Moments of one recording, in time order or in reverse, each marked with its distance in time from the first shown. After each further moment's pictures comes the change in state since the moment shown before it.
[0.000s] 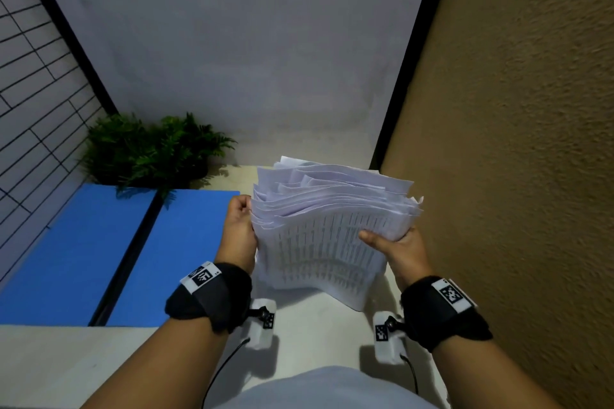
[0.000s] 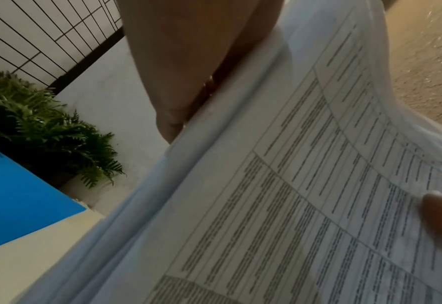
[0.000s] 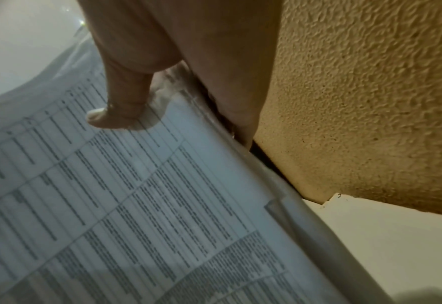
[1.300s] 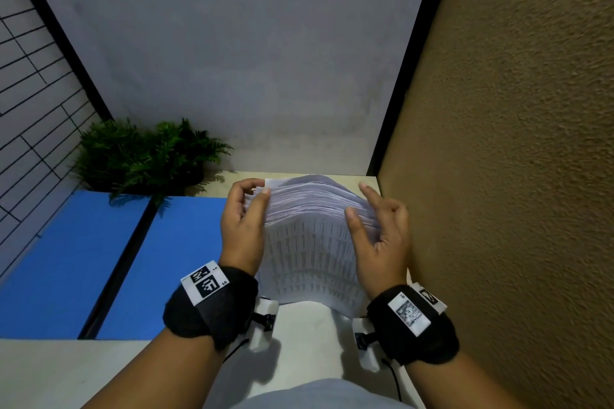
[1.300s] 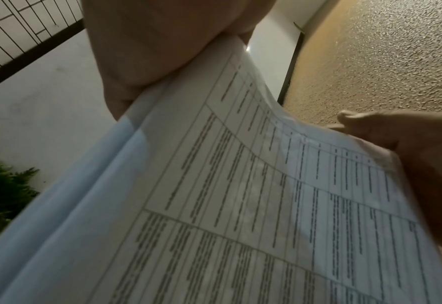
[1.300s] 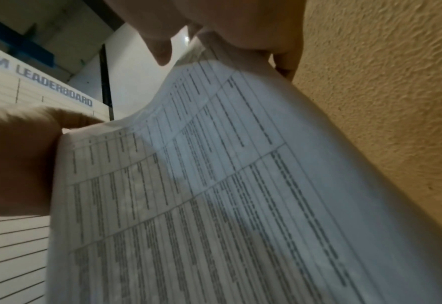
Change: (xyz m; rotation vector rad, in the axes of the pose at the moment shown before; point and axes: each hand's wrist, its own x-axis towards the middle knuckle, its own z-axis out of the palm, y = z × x) left_hand -0.002 0.034 0.022 0.047 0.080 0.312; right_hand -0.008 -0.021 0.046 -0.470 0.255 -0.574
